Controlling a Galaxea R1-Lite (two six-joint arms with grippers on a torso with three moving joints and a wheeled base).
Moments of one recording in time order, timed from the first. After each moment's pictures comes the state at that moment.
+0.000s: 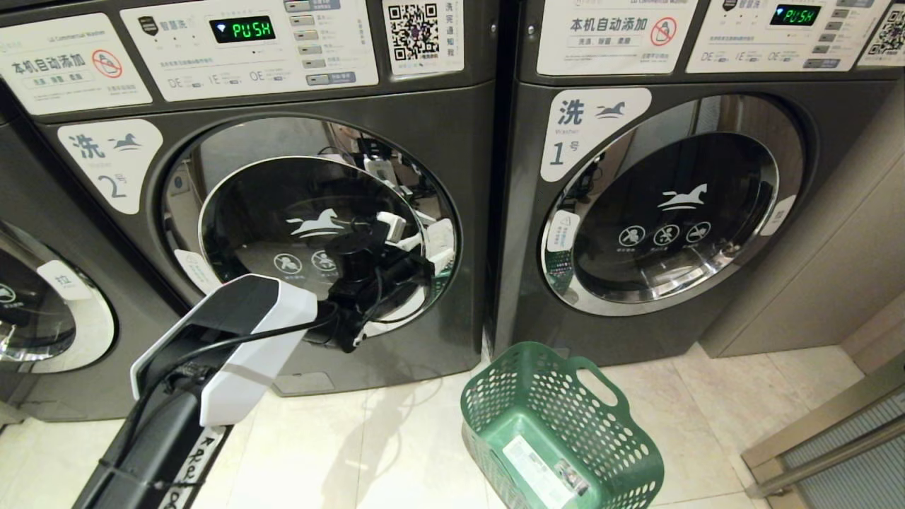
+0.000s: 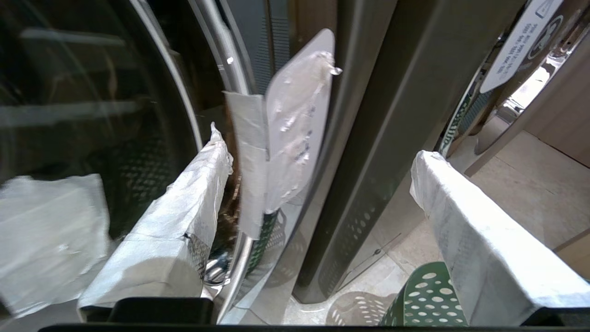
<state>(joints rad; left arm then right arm) -0.34 2.65 -1.82 -0.97 -0.37 -0.03 0.00 0.00 0.00 0.00 0.00 0.01</state>
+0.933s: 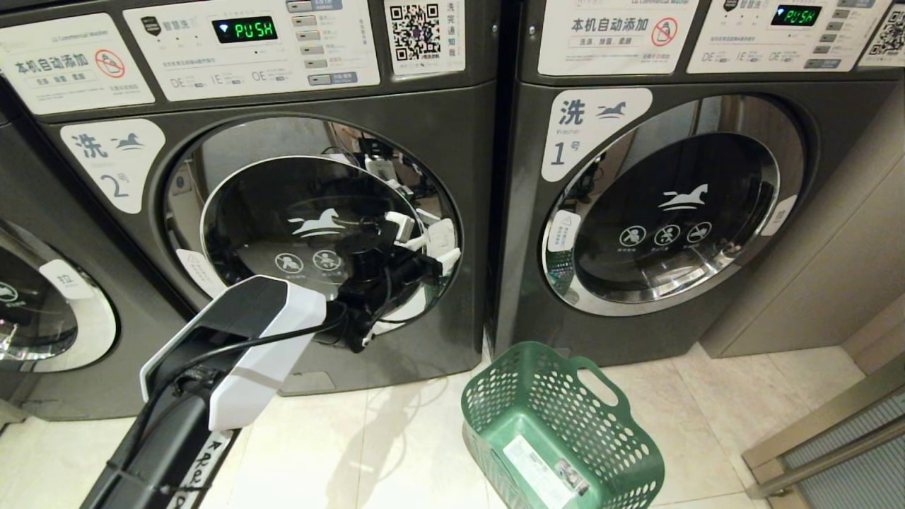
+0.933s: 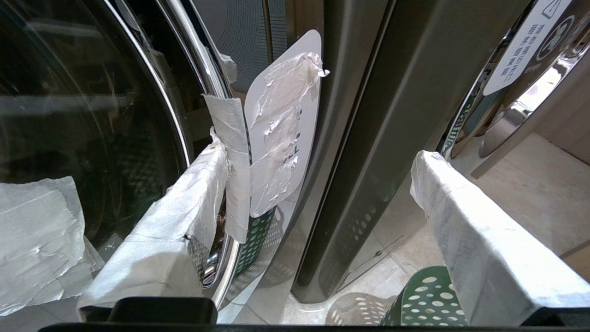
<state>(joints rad) -0.39 2.66 -1.85 -0.94 -0.33 -0.02 0.00 0.00 0.00 0.00 0.00 0.01</state>
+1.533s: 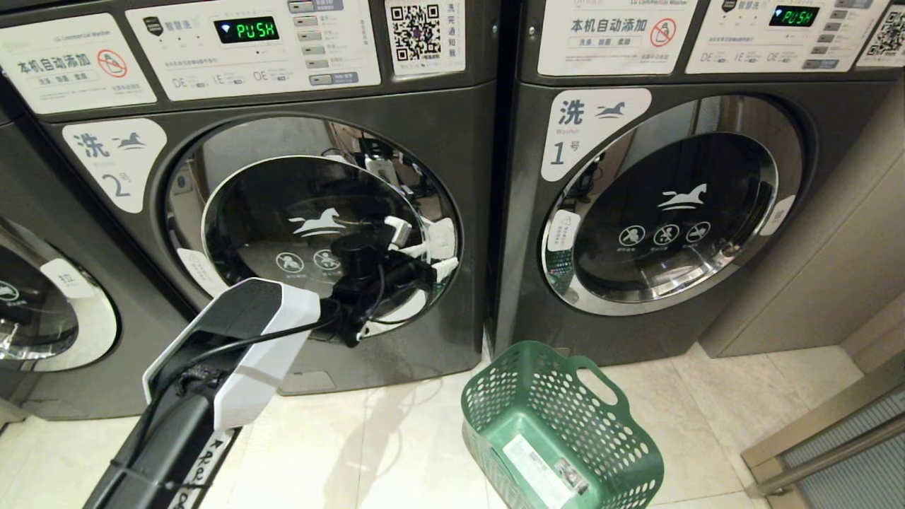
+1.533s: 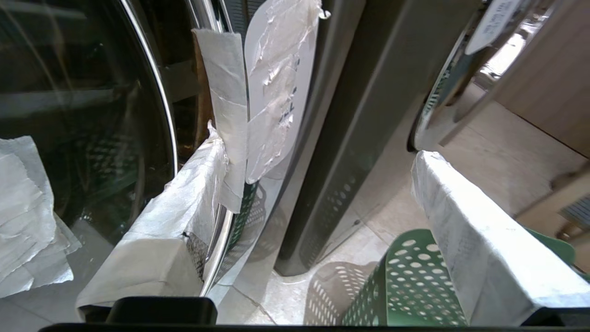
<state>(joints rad) -0.36 2.69 -1.93 -0.81 -0.49 -0.03 0.00 0.00 0.00 0.00 0.00 0.01</state>
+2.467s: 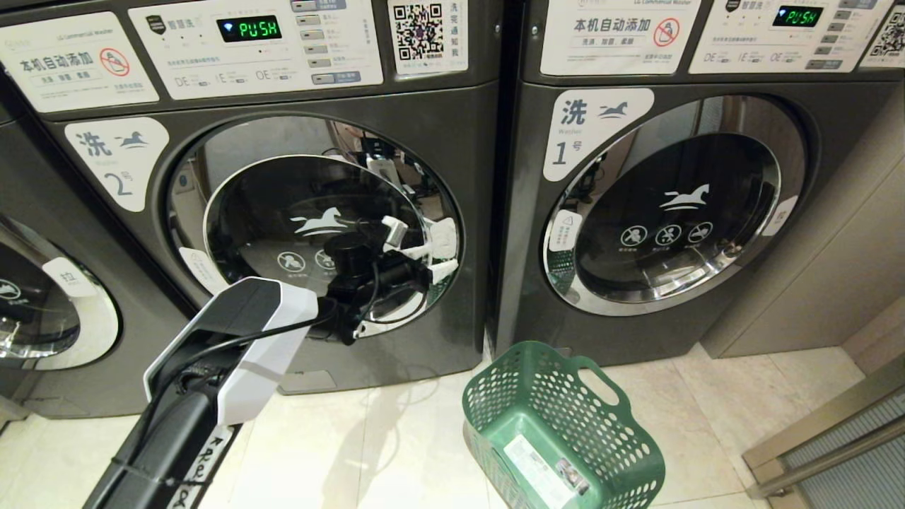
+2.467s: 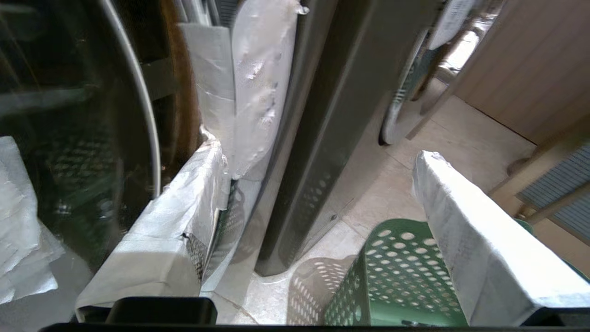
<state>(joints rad) -0.38 2.69 -1.93 -0.83 -0.65 -0.04 0.00 0.00 0.00 0.00 0.00 0.01</state>
